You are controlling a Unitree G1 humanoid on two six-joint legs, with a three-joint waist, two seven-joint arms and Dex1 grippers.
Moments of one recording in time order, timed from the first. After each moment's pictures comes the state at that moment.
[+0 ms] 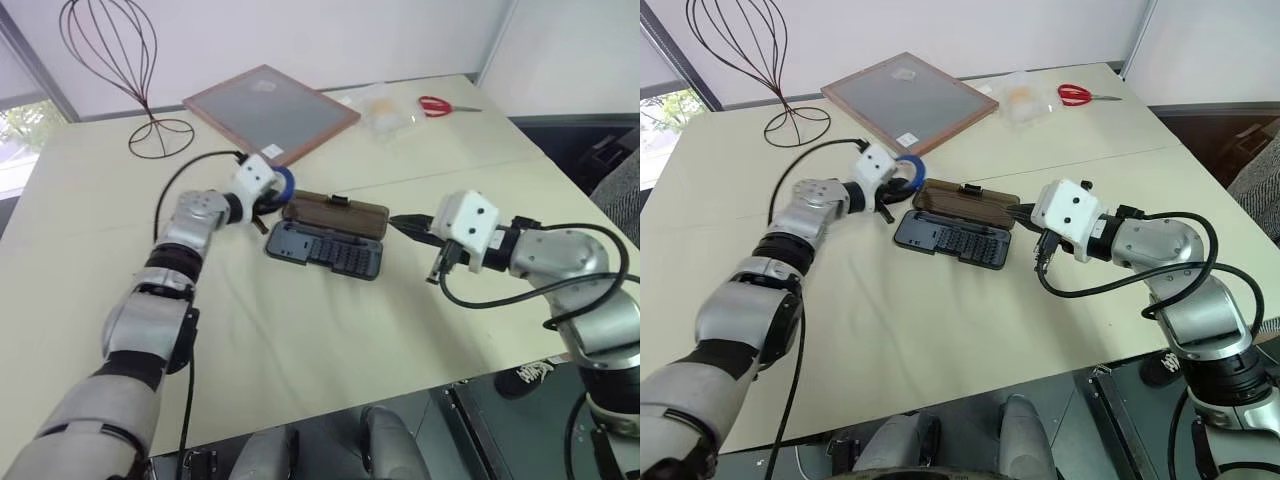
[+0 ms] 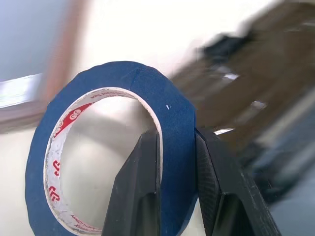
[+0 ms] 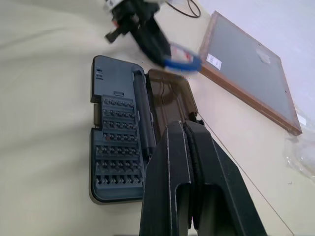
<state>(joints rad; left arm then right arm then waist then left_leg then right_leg) -1.08 0.42 -0.08 1.07 0.05 -0.06 -0.72 -0.41 -0.80 0.02 -0.41 0.22 0.38 0.81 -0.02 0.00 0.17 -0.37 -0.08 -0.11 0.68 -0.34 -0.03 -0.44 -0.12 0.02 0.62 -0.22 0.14</state>
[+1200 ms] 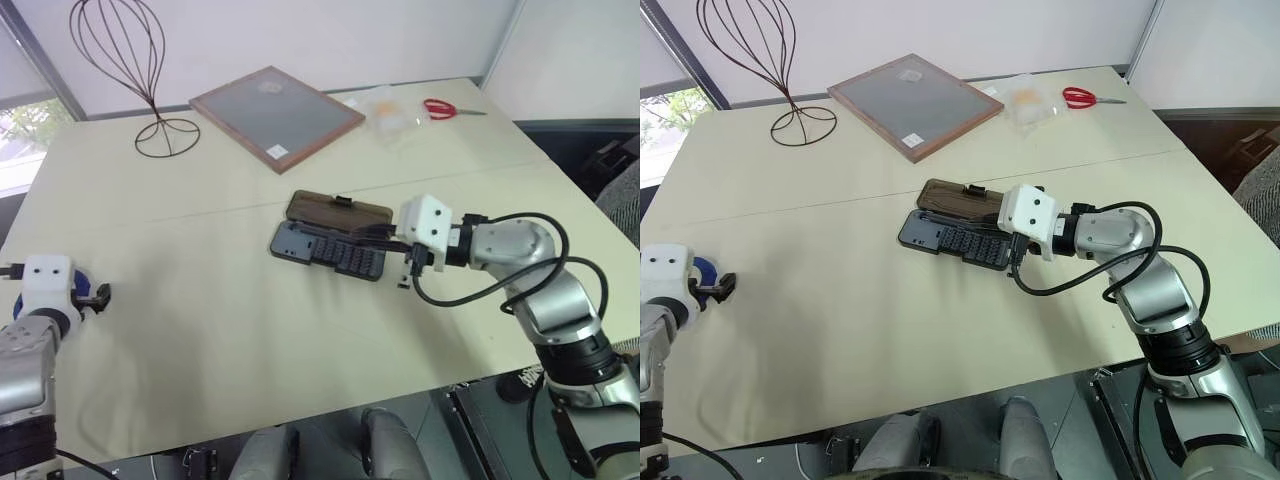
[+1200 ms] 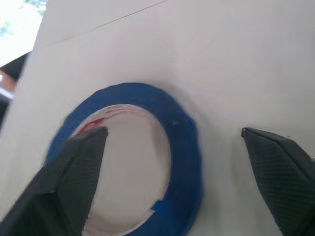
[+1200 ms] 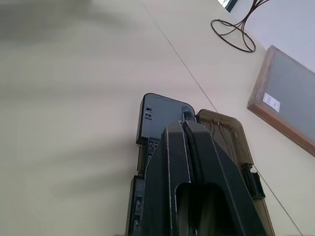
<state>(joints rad) -0.09 0.63 0.50 0.00 -0.12 0.65 -0.33 -0.53 -0.68 0.15 -0.26 0.21 0.30 0.95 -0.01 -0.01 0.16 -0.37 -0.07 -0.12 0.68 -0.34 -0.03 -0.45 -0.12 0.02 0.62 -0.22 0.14</state>
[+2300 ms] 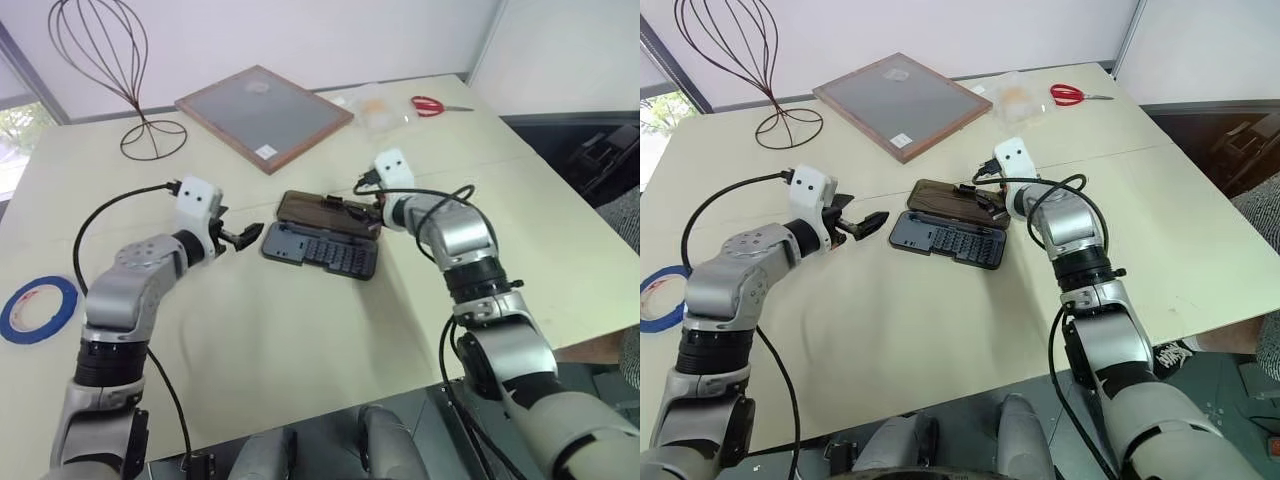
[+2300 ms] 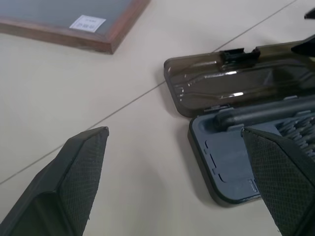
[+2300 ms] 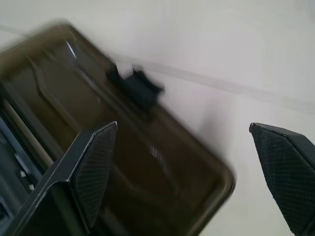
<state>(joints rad) -0.48 0.51 0.09 -0.15 -0.34 0.80 -0.47 -0.97 -0.25 0.07 0.43 0.06 0.91 0.34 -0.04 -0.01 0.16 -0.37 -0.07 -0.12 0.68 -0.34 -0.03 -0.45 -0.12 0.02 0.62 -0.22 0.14</state>
